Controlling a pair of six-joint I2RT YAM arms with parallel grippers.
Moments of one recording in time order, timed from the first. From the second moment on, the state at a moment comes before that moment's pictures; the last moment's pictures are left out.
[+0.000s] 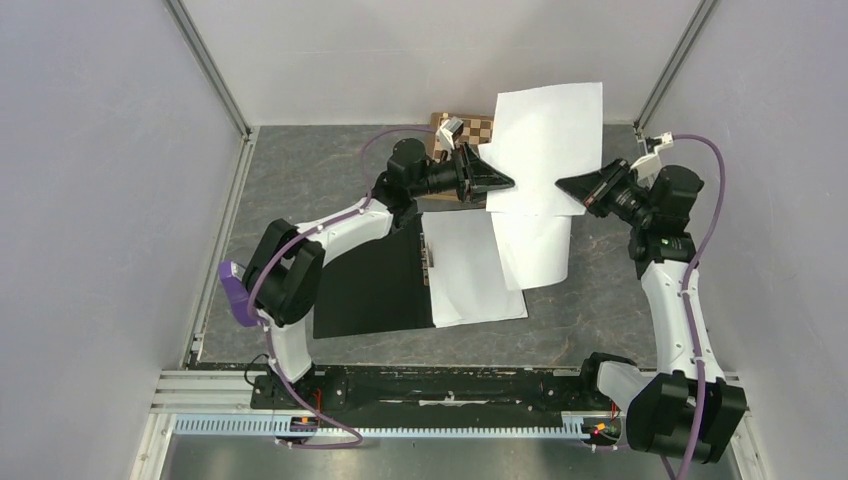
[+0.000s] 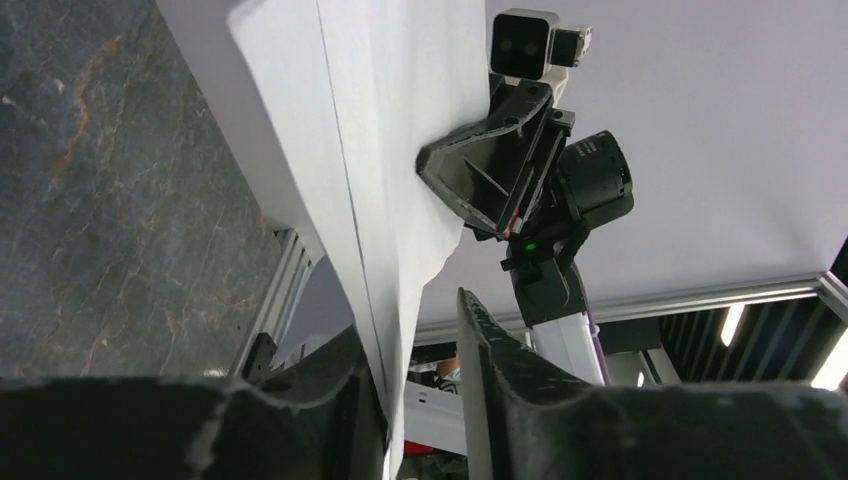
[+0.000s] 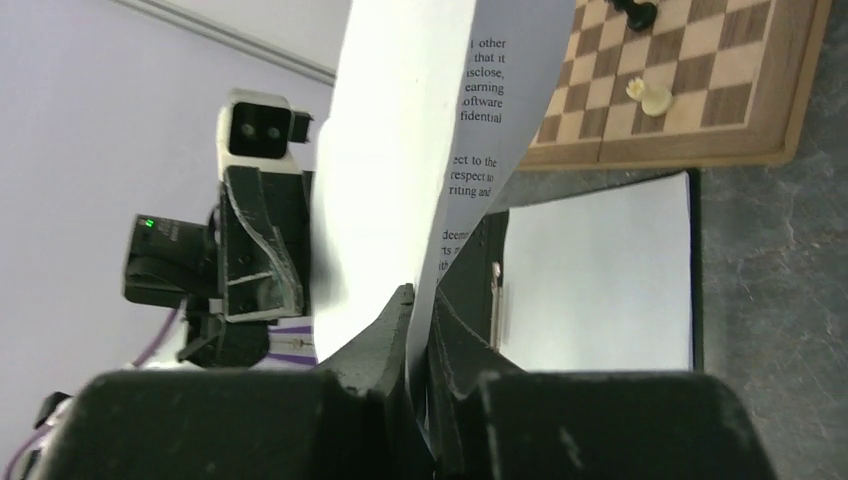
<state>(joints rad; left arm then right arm) -0.65 1.88 1.35 0.64 0.73 -1.41 -0.21 1.06 0.90 -0.05 -0.77 0.84</state>
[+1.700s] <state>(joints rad) -0.89 1.38 0.89 -0.03 0.20 -0.33 0.10 0.86 0.39 0.08 -0.20 0.45</state>
